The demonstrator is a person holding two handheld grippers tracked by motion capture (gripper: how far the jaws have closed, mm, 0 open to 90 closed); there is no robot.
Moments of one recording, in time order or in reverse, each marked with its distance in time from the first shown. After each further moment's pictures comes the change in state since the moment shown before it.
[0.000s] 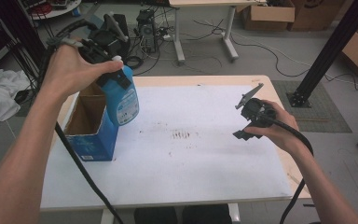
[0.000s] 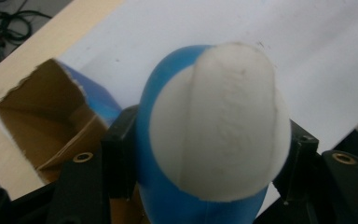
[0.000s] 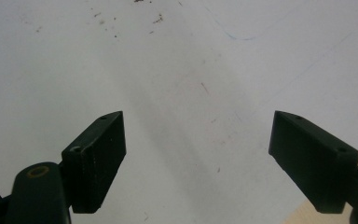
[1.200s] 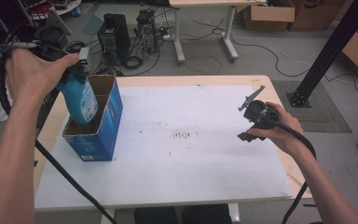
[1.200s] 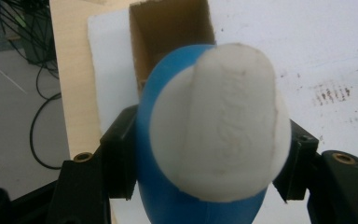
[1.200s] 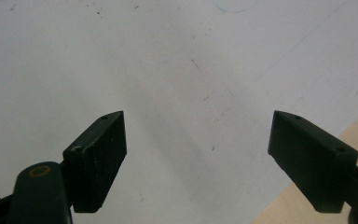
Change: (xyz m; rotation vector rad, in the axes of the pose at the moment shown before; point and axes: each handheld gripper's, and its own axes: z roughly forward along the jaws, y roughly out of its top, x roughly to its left) left arm 0.069 -0.051 -0.006 0.020 0.209 -0.445; right arm -0.001 -0.009 0.001 0.058 -0.033 0.043
